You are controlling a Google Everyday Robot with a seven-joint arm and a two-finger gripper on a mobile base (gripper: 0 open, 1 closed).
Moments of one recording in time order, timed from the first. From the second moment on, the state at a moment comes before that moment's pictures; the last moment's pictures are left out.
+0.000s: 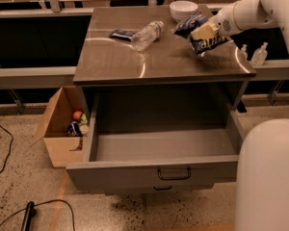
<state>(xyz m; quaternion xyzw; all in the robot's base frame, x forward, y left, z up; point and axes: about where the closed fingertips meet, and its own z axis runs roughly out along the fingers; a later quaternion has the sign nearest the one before) 0.815 -0.195 0.912 -0.39 0.79 0.13 0.46</state>
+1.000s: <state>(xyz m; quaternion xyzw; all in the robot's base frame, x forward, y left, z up) 0.688 -0.131 0.945 -0.42 0.75 0.22 0.46</state>
